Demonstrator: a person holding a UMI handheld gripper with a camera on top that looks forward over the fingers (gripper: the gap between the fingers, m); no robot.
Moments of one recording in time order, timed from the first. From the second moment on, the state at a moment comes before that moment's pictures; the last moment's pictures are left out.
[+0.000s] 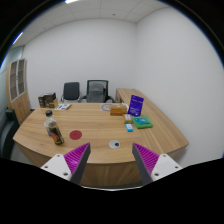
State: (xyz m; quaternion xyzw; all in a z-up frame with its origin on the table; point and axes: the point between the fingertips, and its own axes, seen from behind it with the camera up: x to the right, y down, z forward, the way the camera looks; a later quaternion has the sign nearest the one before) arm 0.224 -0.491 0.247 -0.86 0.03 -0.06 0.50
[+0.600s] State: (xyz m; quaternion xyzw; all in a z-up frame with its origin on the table) arm -0.019 -0.436 0.127 -0.87 -0.01 0.01 0.48
